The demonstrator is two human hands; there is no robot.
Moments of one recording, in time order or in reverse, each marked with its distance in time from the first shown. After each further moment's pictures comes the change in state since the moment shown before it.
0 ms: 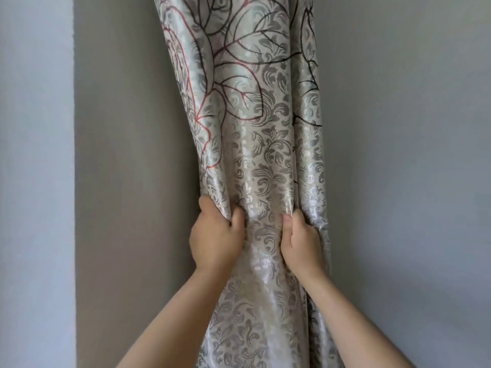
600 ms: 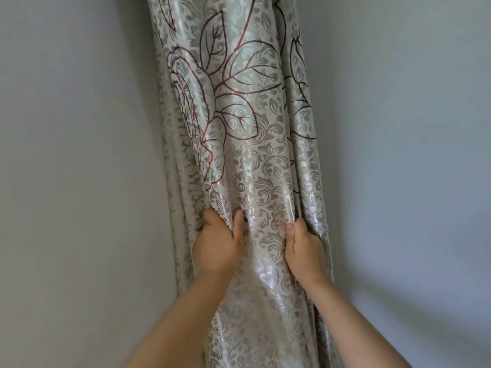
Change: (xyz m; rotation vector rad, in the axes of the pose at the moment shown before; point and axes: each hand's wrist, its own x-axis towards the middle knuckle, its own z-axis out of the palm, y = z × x) left_hand 0.057 -0.060 0.149 0.275 -0.037 0.018; right_hand 0.043 0.142 0.090 -0.023 -0.099 0.116
